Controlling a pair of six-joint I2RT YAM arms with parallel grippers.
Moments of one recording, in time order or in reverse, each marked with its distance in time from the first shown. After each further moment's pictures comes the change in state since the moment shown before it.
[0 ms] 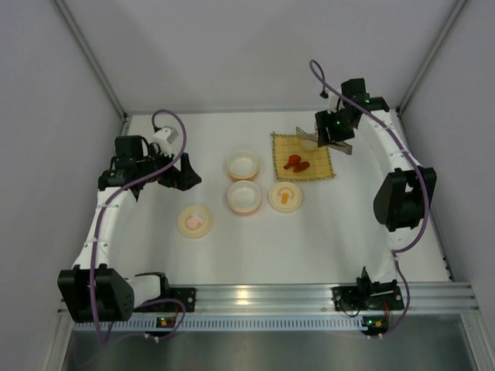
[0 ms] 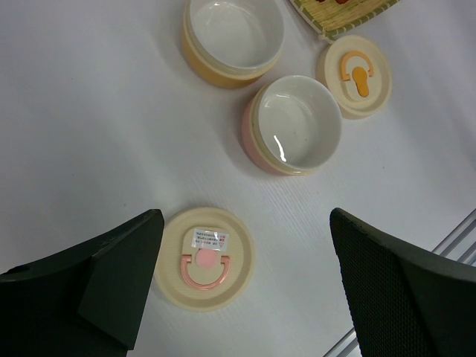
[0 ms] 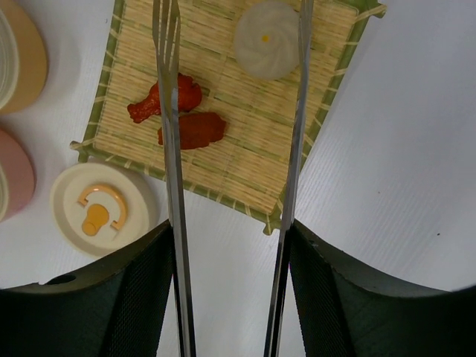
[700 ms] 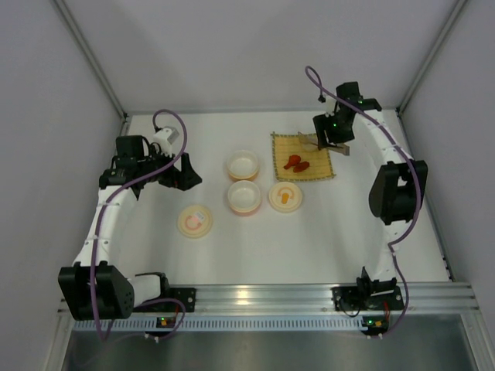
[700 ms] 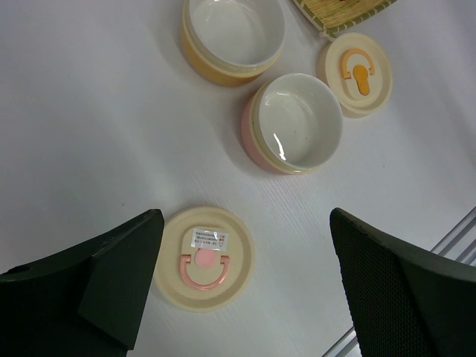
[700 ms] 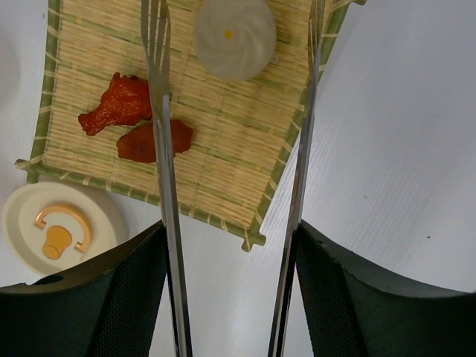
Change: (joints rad) left arm 0.000 0.016 0.000 0.001 0.003 0.000; right arm 0.003 0.090 0.030 0.017 0.077 -0.004
